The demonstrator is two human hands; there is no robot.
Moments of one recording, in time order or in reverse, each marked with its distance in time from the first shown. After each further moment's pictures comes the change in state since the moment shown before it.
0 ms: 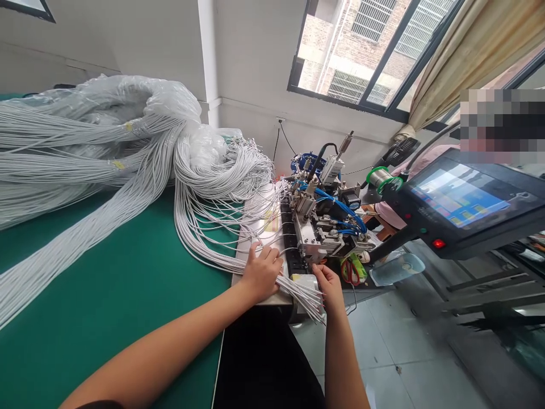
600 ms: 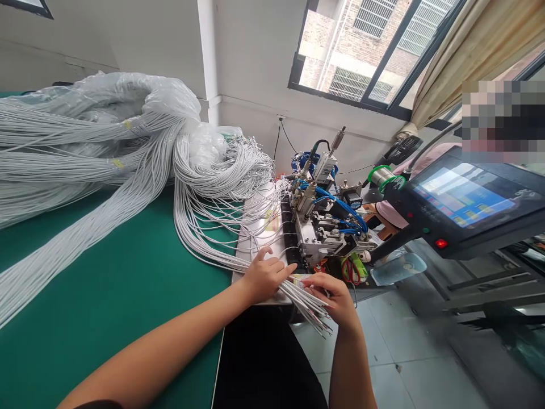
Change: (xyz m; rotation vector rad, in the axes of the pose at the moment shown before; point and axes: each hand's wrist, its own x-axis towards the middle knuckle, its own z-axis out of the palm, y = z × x) left_hand -0.003 -0.008 0.009 -0.052 0.137 0.311; right_hand -0.031 -0.044 -0.009 -0.331 -0.443 -0.487
